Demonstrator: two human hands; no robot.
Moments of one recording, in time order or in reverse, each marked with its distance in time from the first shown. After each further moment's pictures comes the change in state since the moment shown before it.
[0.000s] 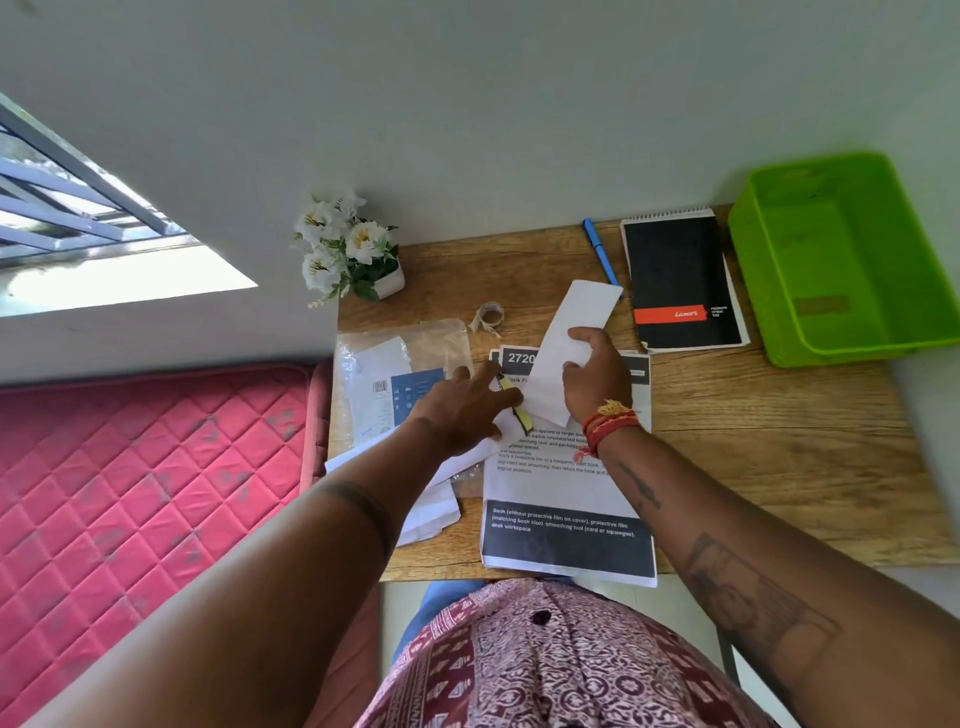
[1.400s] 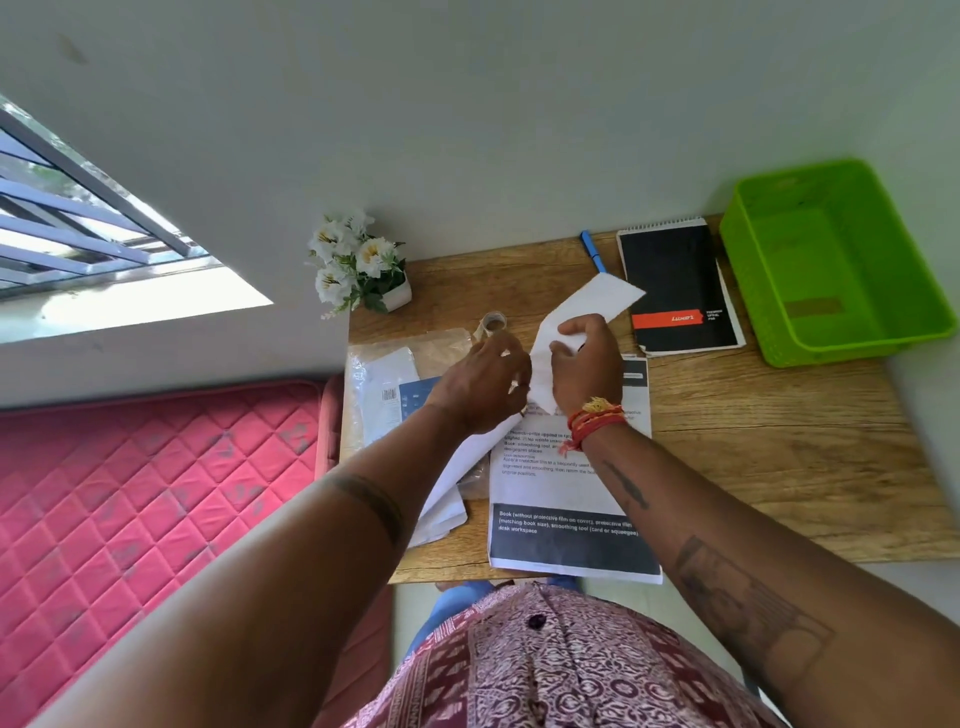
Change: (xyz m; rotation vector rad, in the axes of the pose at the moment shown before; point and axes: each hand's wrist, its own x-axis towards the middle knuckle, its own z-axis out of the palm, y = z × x) left_hand 0.000 0.016 -0.045 -0.294 0.328 0.024; right_hand -0.012 -0.024 0.003 0.106 0.154 -0.139
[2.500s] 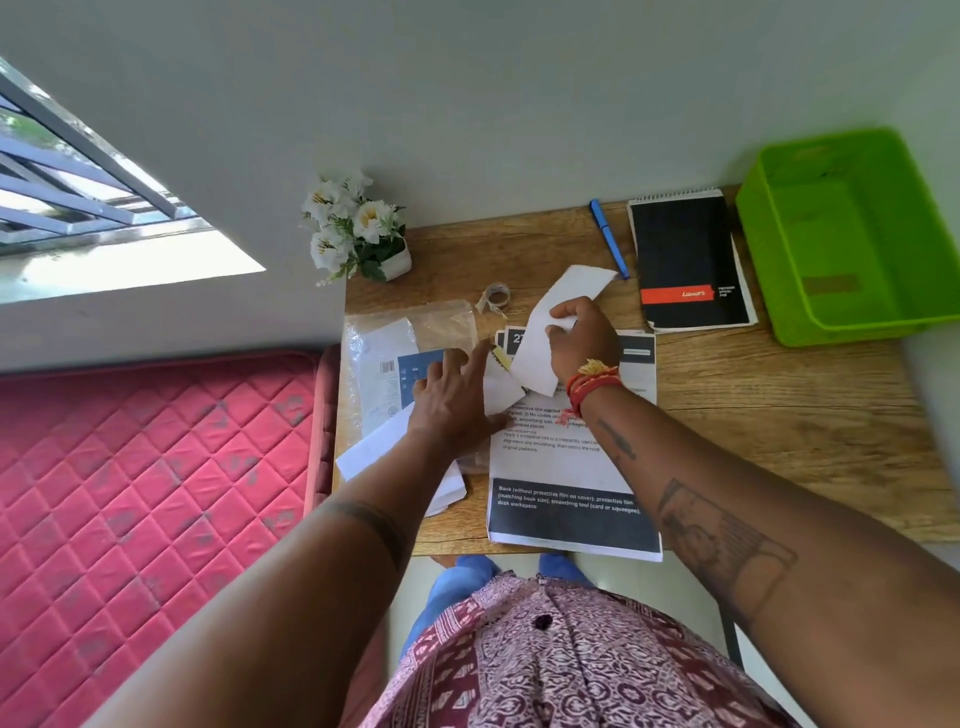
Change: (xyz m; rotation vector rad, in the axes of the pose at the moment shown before) left_hand -0.044 -0.022 0.054 0.030 -0.060 -0.457; right_hand 0.019 0.020 0.020 -0.122 -0.138 0.041
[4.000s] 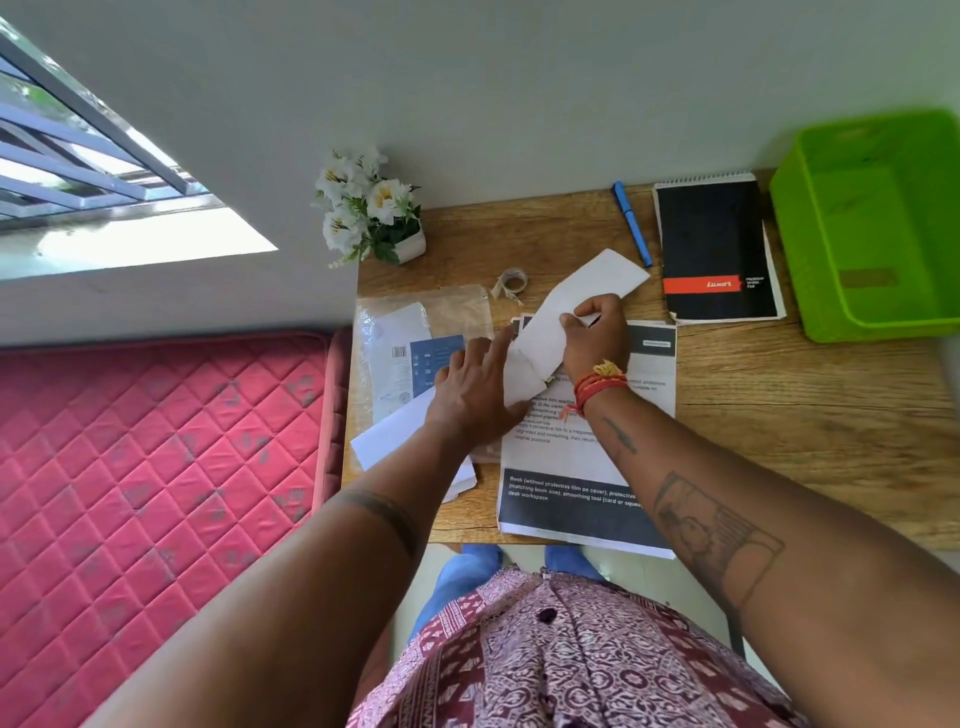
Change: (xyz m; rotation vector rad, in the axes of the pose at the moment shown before) left_hand 0.002 0.002 0.007 -0.089 -0.007 0.053; right_hand -0.005 0.006 0.016 0.237 0.095 0.107
